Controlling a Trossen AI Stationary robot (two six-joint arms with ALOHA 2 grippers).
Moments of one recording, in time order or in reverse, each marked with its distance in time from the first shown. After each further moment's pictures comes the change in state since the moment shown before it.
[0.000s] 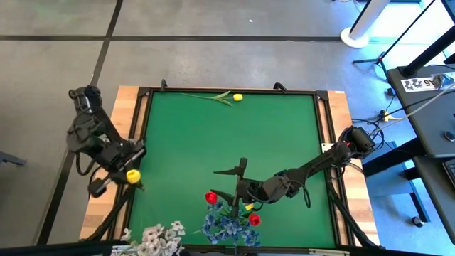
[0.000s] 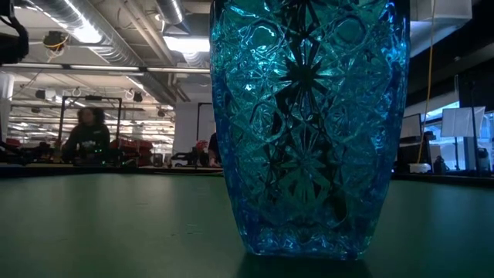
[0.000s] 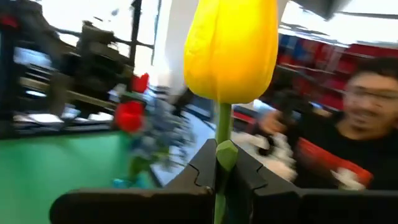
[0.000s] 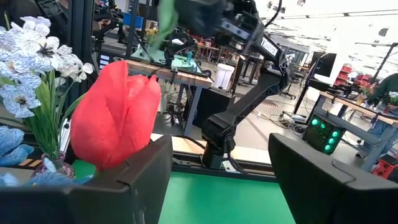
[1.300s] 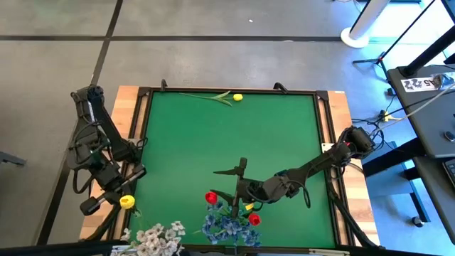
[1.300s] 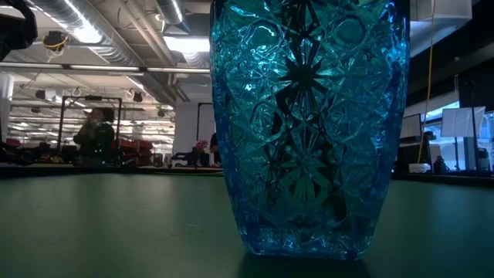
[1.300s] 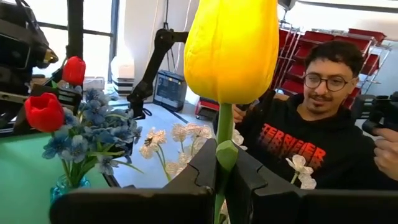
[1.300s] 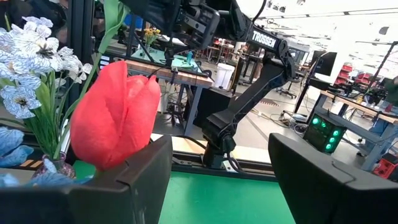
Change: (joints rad) left arm -0.106 0.148 0.001 0.144 0.046 -0.003; right arm 0.000 0.000 0.000 -0.001 0.000 0.008
